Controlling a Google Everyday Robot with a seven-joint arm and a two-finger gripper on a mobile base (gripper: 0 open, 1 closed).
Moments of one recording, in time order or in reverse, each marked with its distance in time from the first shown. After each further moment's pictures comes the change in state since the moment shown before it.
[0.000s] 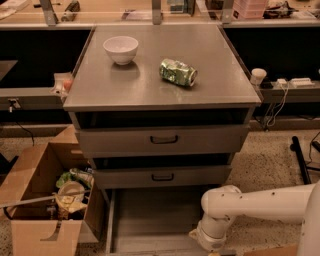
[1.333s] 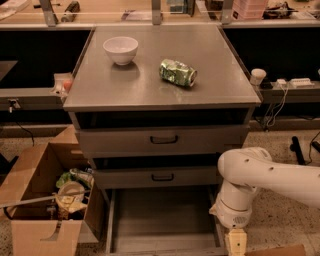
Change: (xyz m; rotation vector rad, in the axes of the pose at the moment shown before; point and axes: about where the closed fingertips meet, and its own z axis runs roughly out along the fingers) arm 0.000 0.053 -0.166 0.014 0.098 0.108
